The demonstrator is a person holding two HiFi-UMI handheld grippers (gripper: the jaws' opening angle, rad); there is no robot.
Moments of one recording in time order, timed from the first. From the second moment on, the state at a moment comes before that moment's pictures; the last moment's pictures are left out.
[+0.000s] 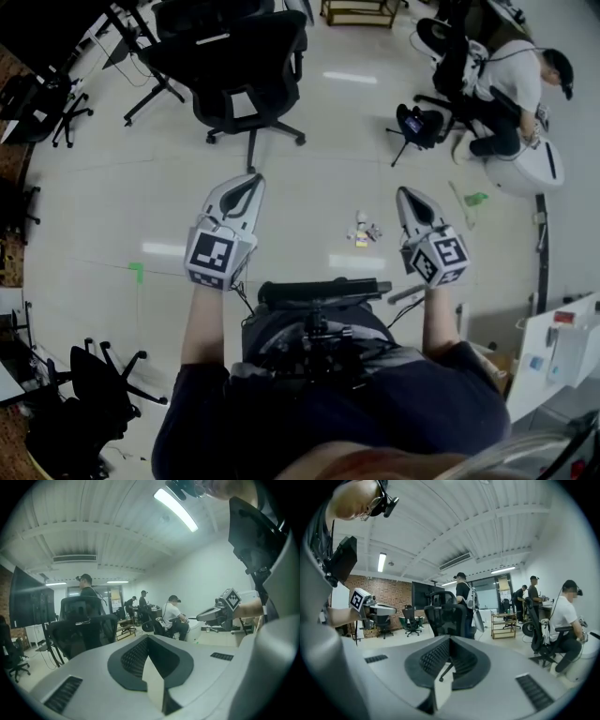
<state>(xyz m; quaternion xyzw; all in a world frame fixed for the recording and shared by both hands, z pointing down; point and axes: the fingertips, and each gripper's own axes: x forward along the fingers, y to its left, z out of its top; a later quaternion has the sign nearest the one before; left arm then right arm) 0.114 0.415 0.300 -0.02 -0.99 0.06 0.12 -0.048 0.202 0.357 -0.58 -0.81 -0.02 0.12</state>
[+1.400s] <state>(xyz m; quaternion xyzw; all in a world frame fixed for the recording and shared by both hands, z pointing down) 0.222 0.285 0.295 0.06 -0.99 0.04 0.08 0.176 0.095 0.325 -0.55 -0.83 -0.07 0.08</state>
